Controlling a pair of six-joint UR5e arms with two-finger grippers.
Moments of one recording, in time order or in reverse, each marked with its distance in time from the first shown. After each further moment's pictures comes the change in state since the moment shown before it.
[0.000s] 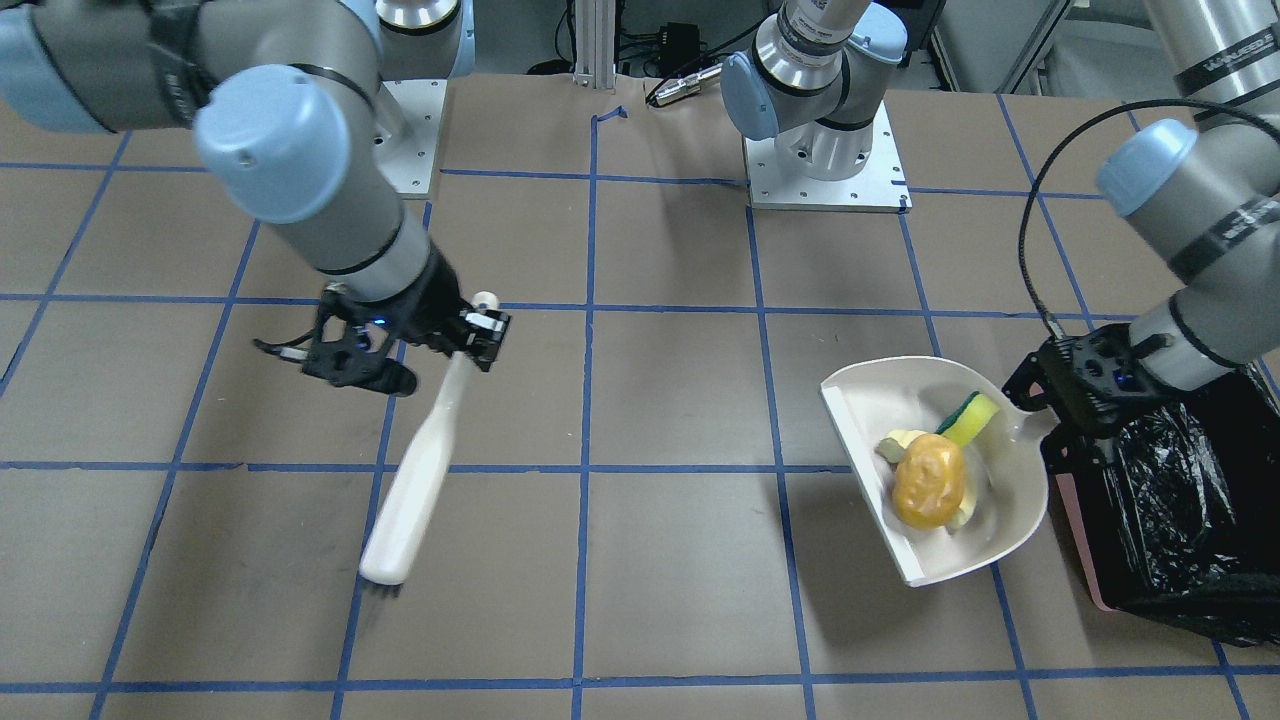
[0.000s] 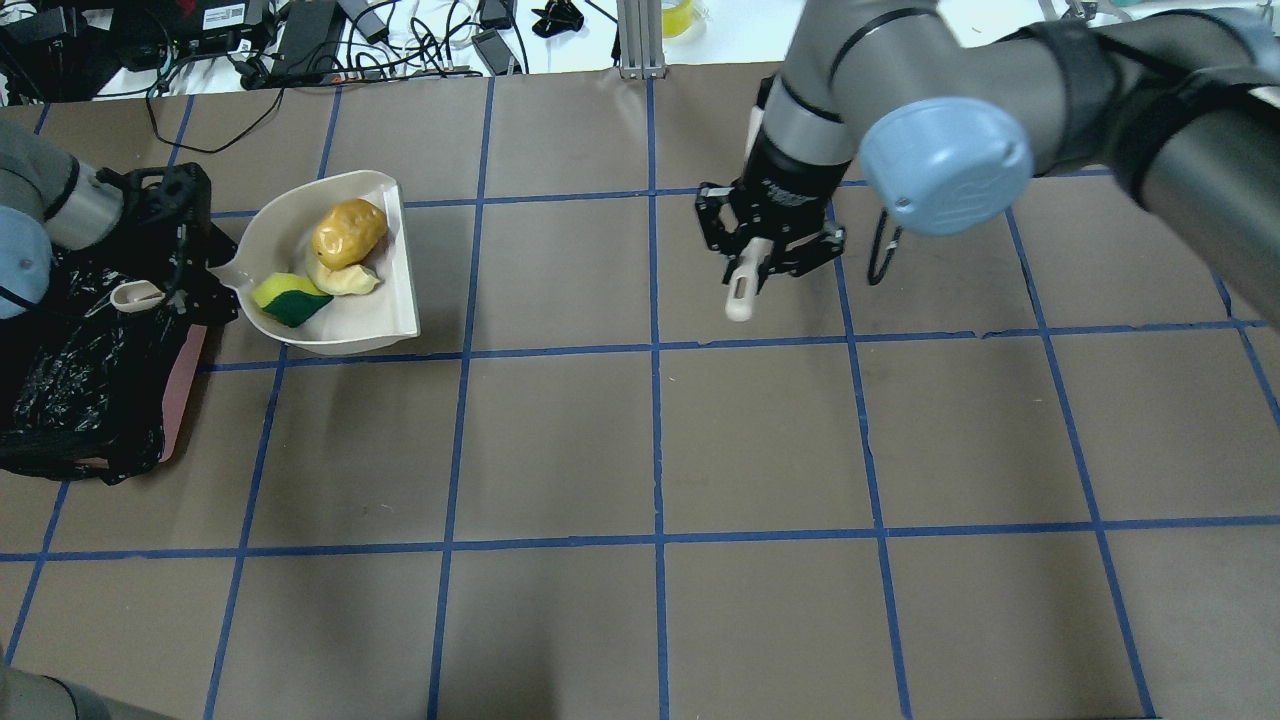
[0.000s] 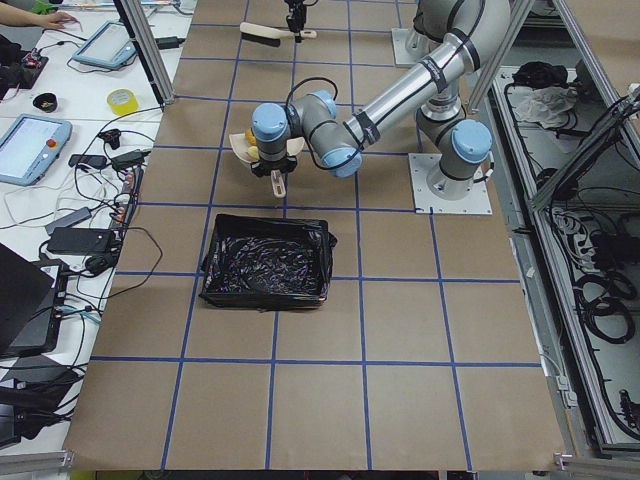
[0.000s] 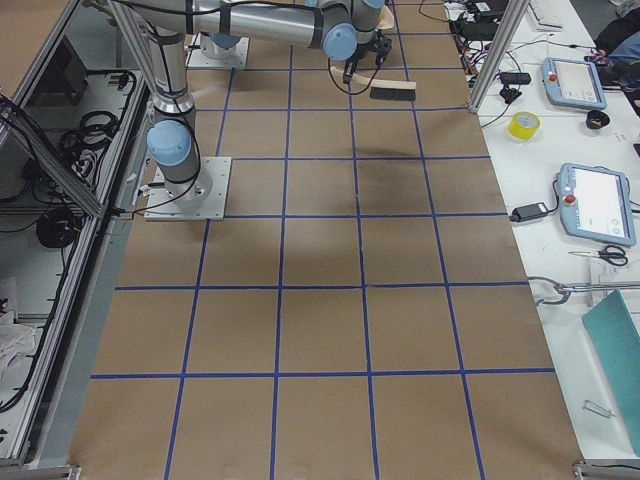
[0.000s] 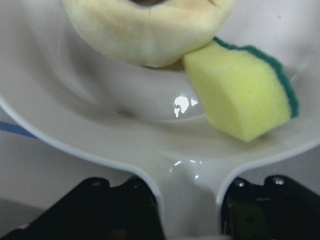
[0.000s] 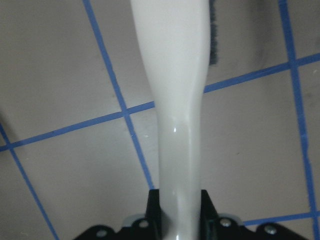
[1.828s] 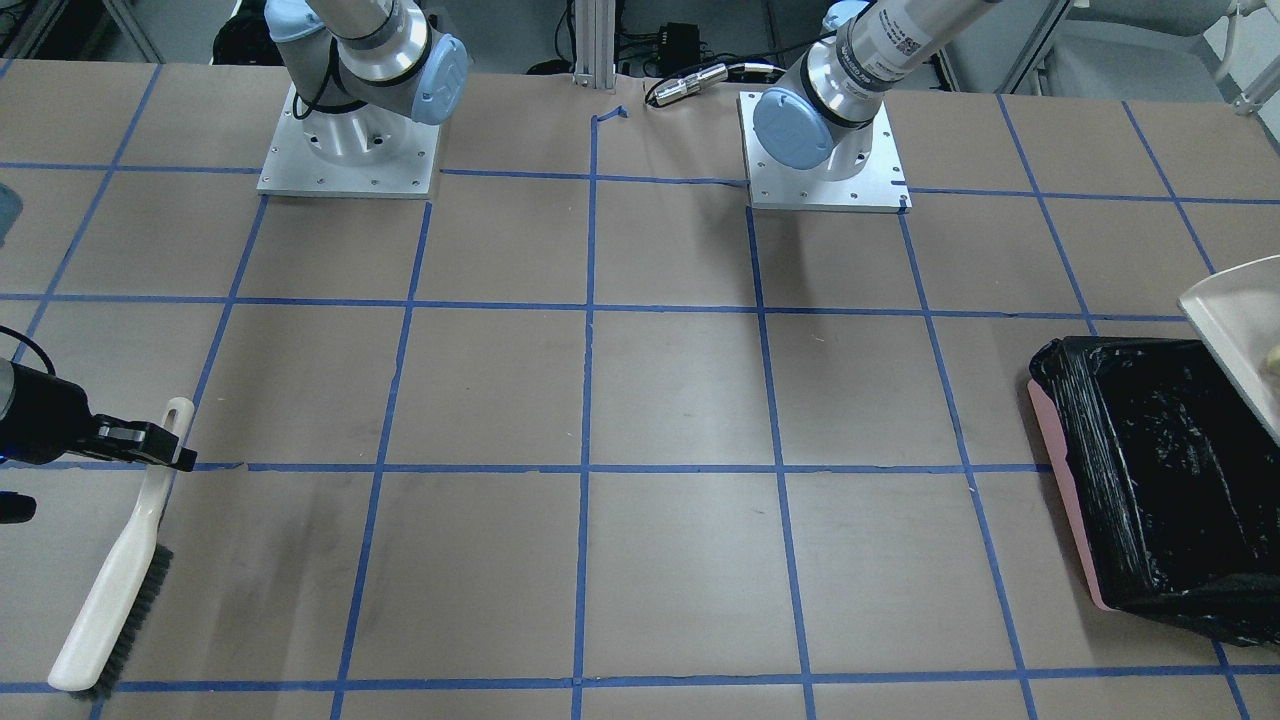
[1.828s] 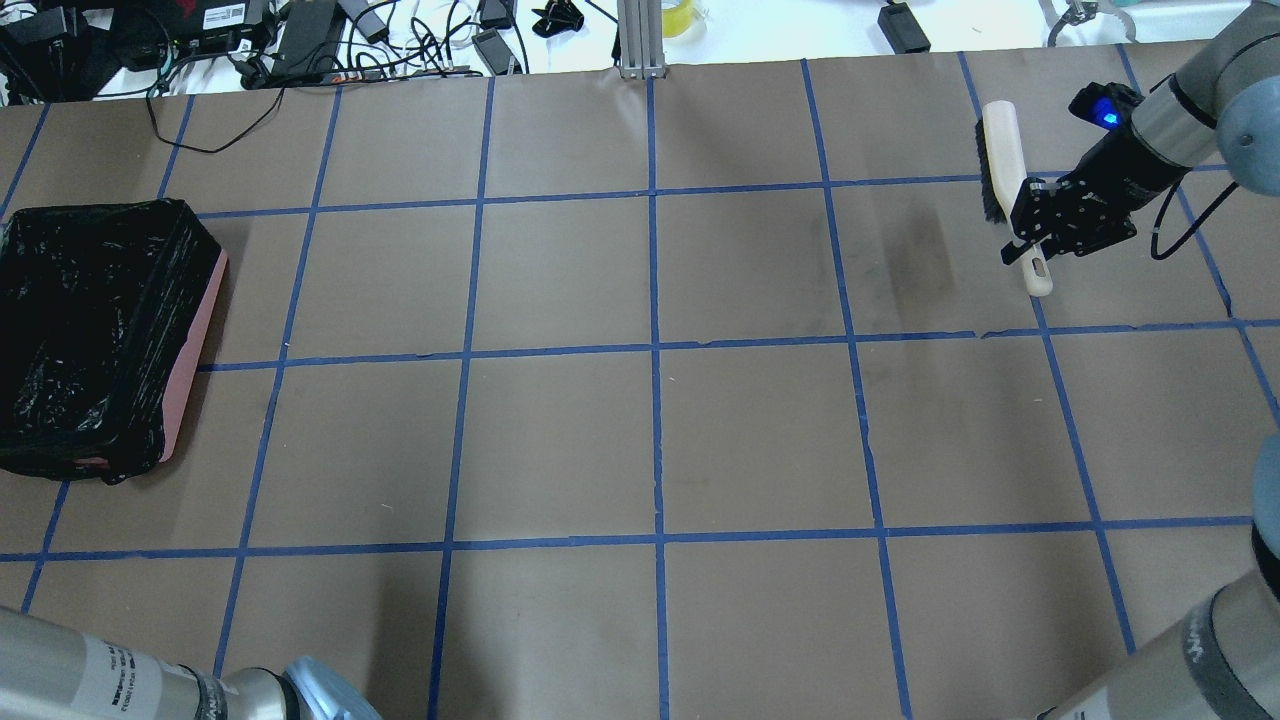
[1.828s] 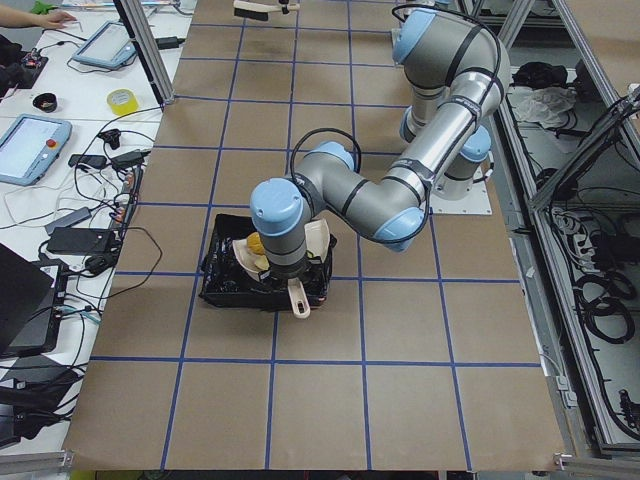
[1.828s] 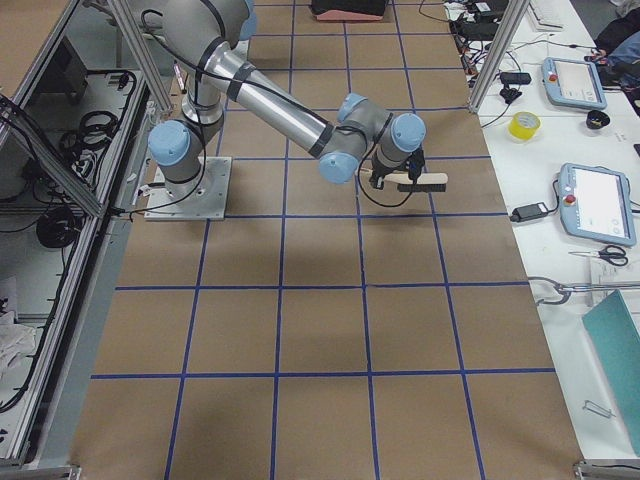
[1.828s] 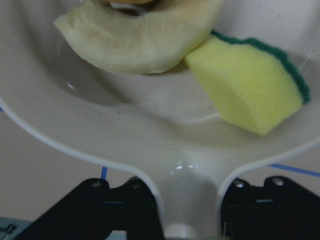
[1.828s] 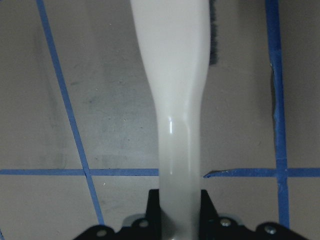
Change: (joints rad) left arm 0.365 -0.164 0.521 -0.191 0.451 0.389; right arm -0.500 0.201 0.004 -0.039 0.041 -0.656
